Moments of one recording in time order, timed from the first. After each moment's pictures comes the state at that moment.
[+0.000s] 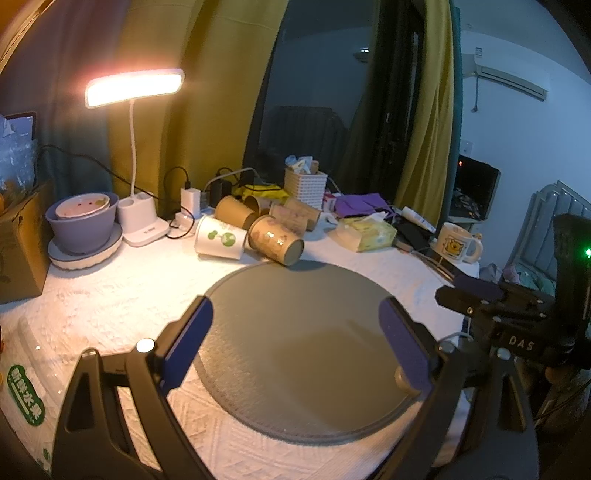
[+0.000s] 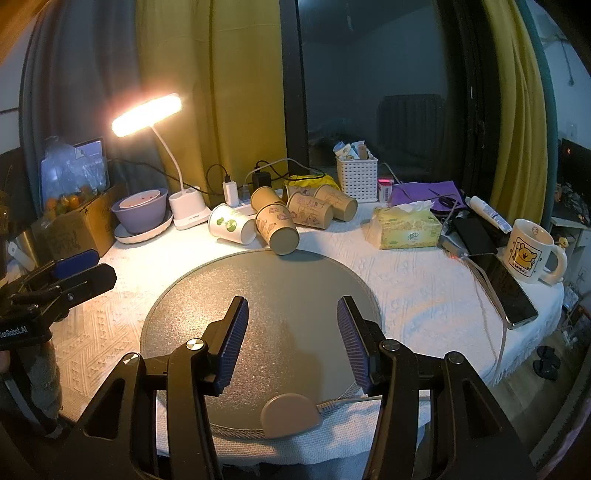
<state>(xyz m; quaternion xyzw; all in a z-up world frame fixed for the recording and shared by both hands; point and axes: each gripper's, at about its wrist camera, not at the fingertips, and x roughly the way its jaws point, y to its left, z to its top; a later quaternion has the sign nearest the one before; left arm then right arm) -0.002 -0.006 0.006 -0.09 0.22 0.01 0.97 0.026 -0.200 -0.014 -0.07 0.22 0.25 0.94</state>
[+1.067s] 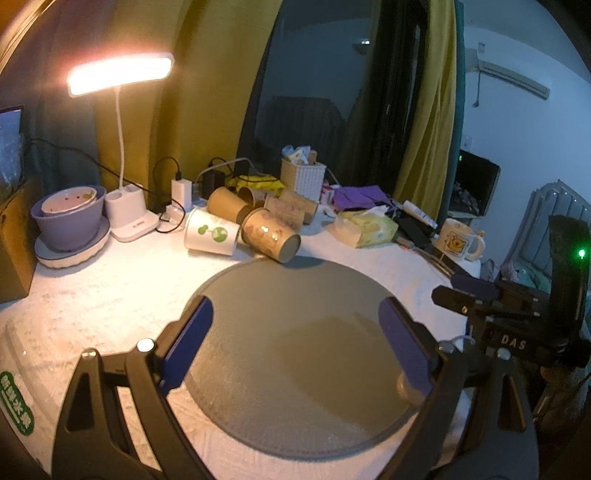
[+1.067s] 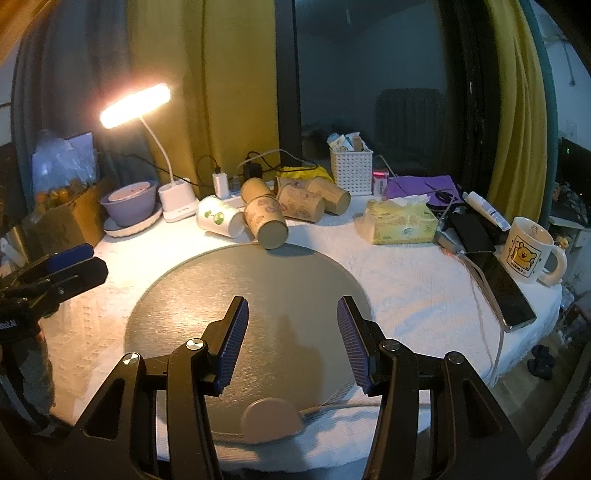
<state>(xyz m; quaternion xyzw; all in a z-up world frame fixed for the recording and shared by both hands) 0.029 -0.009 0.002 -0.10 0.24 0.00 0.96 0.051 -0.204 -0.026 -0.08 0.24 0.24 0.94</state>
